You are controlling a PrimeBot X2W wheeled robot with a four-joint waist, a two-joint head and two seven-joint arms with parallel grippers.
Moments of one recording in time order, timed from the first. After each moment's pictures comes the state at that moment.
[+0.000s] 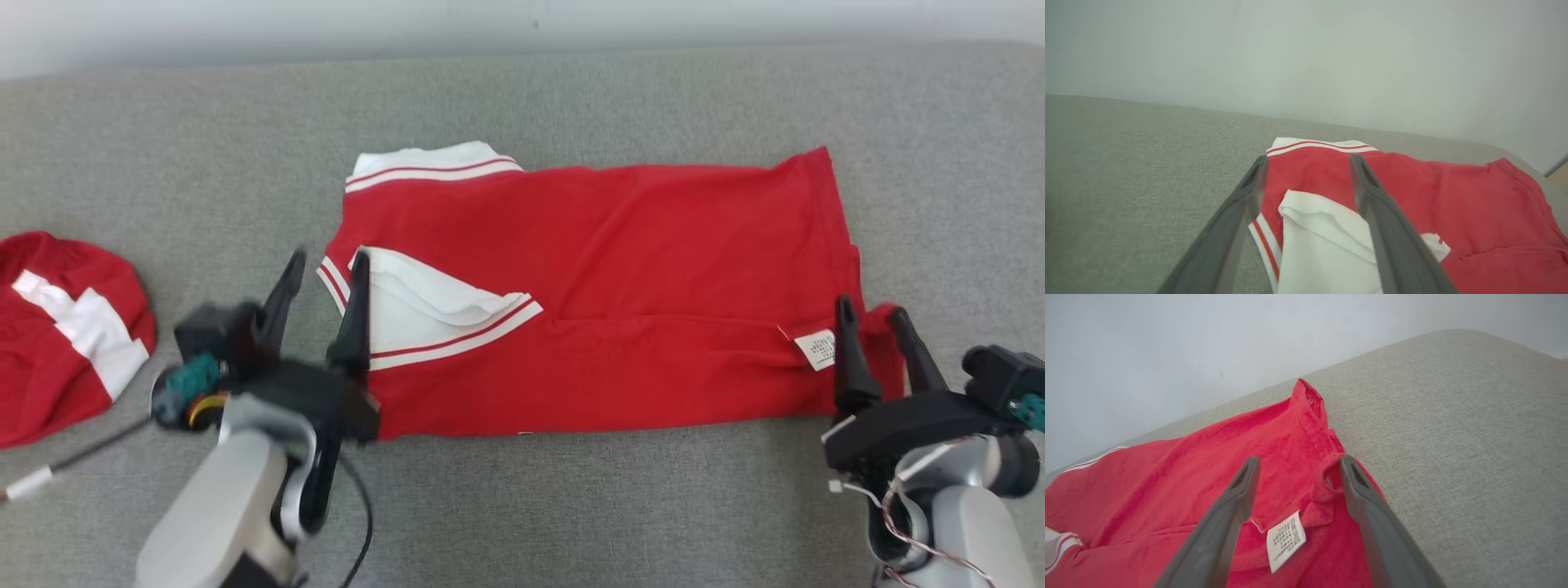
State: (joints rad) left arm -0.61 0.26 -0.49 0.50 -0.71 0.03 -0.26; right arm -0.27 -0.05 -0.26 0.18 0.26 0.13 0.07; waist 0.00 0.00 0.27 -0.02
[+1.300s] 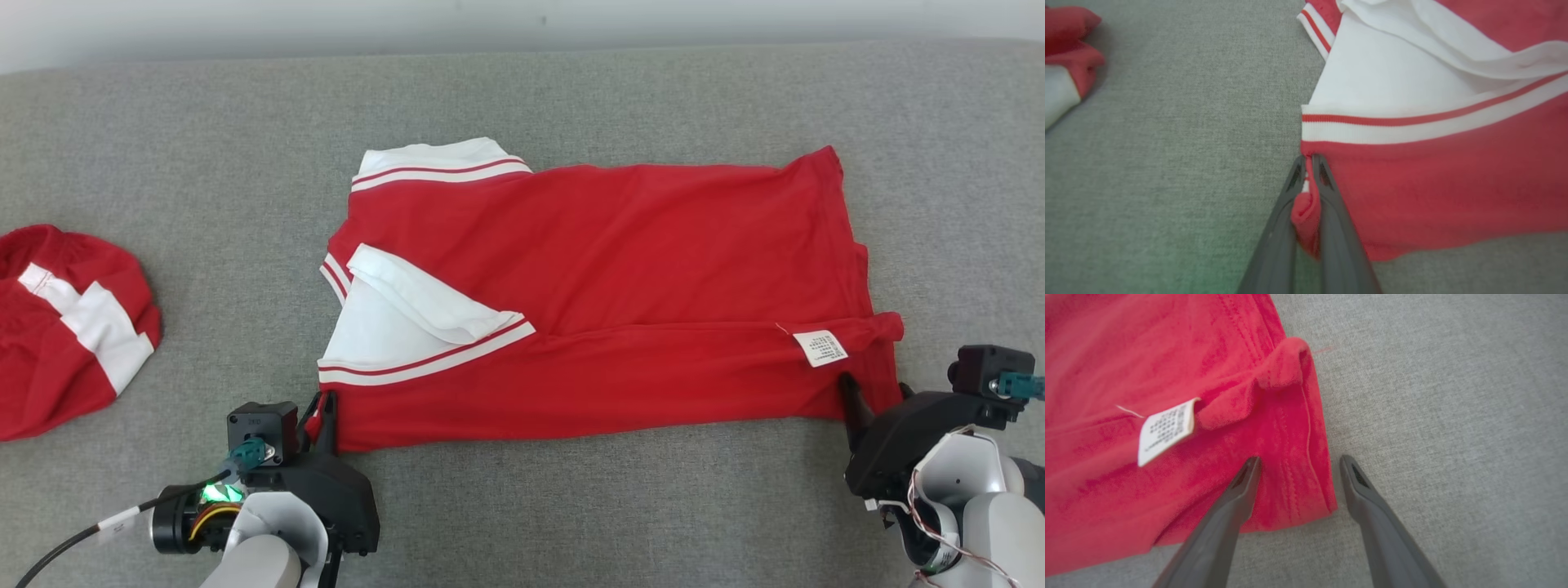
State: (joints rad) left arm -0.42 0.32 -0.59 0.44 -0.63 0.29 0.04; right arm -0.25 -0.05 -0.35 0.19 0.11 0.13 0.51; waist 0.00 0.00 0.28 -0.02
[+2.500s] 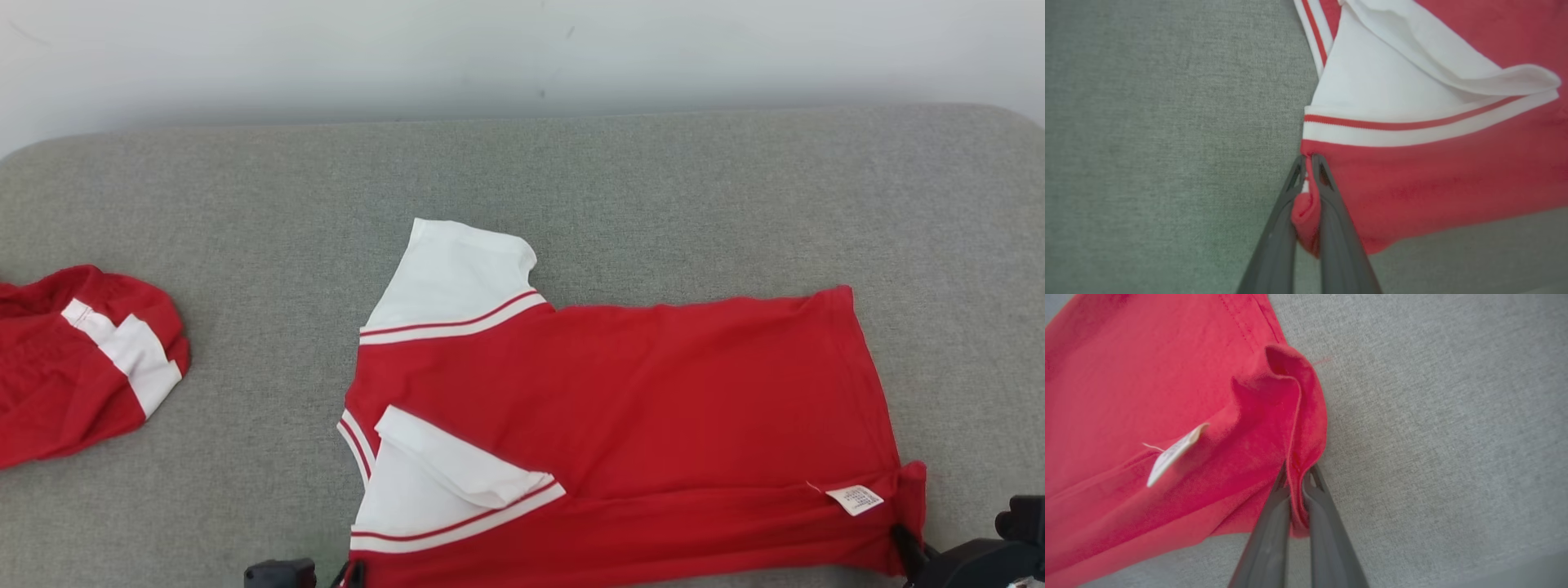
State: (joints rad) left arm -0.07 0.41 -0.63 0.09 -0.70 0.39 0.11; right arm 0.08 -0.05 -0.41 0.01 0.33 0.13 0.58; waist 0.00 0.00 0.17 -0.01
